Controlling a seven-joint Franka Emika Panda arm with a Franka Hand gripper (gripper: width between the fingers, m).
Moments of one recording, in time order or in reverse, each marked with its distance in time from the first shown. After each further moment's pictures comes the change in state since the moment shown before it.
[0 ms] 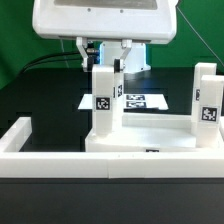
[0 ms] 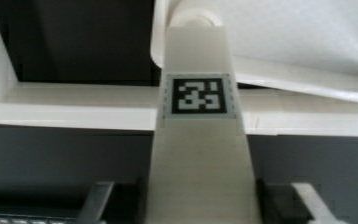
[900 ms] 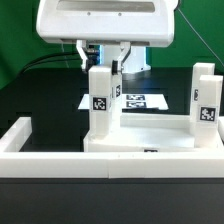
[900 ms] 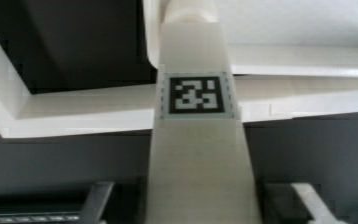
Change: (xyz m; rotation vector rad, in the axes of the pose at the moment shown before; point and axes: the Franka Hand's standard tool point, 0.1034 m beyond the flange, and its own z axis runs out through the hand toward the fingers) arm -0.010 0.003 0.001 -0.025 0.094 0.124
